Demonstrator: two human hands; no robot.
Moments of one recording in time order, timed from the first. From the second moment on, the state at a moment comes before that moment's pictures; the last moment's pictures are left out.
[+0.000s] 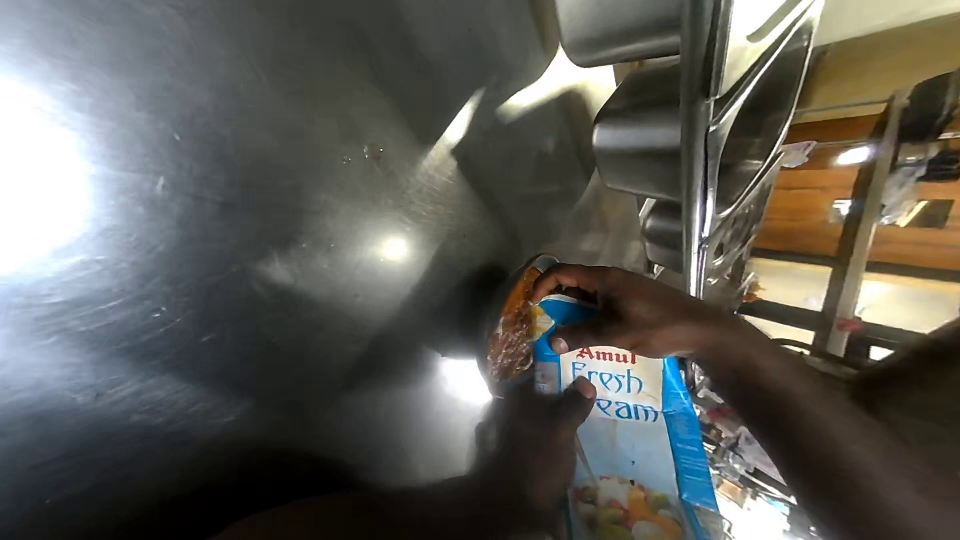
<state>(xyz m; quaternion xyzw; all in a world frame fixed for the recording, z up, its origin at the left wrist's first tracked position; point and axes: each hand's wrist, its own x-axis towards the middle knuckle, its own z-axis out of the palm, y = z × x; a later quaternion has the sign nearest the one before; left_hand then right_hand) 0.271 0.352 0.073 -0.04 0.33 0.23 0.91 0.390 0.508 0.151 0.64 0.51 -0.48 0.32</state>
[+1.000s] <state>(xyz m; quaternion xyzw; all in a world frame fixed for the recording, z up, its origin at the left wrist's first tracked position) 0.306 0.396 0.081 -0.03 0.23 0.02 0.97 0.429 0.527 0.167 0.61 0.48 -0.45 0.43</state>
